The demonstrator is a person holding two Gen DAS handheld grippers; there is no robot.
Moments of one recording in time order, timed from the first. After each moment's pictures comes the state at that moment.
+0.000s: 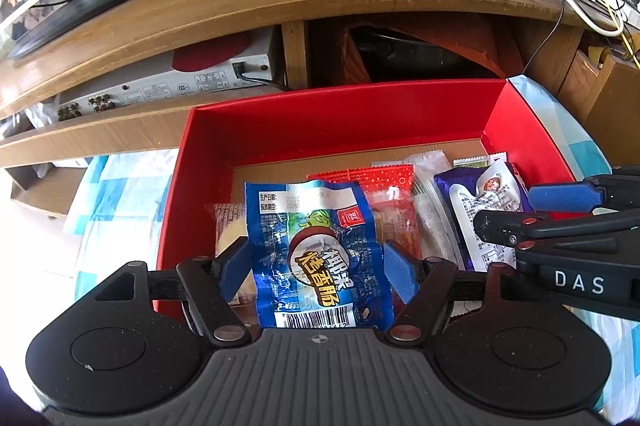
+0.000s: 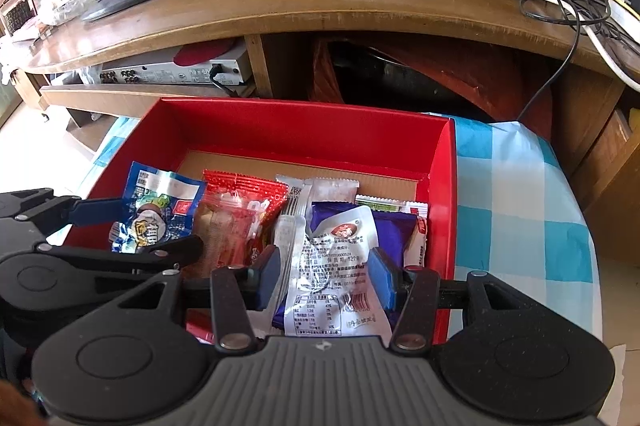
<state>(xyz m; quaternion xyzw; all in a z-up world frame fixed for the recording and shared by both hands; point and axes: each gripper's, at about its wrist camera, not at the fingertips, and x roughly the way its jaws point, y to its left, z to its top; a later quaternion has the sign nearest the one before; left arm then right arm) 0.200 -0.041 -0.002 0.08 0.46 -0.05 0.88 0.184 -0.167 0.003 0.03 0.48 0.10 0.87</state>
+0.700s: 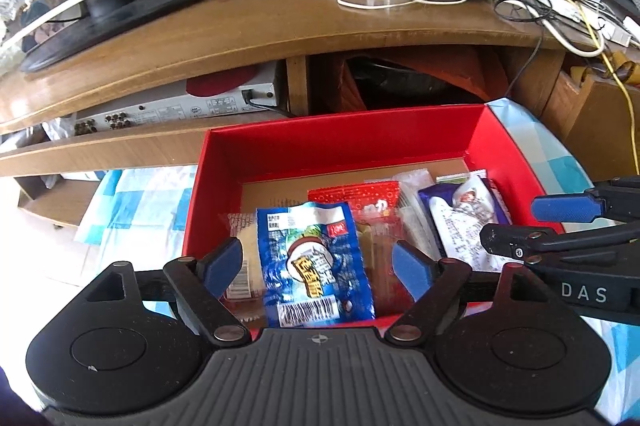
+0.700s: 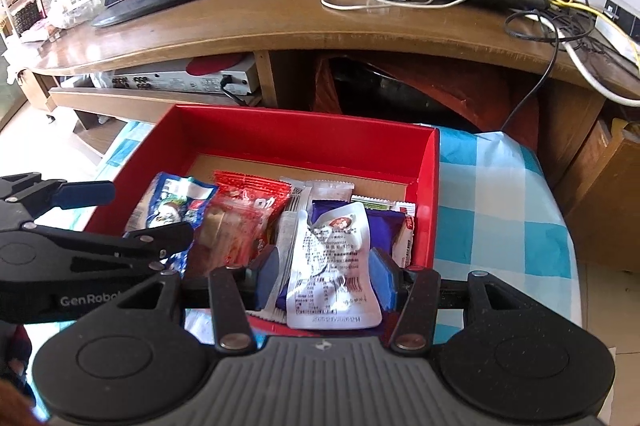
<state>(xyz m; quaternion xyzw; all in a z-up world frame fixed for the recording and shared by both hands) 0.174 -0.038 0.026 0.07 0.43 -0.06 0.90 0.153 -0.174 0.027 0.02 0.46 0.11 0.88</state>
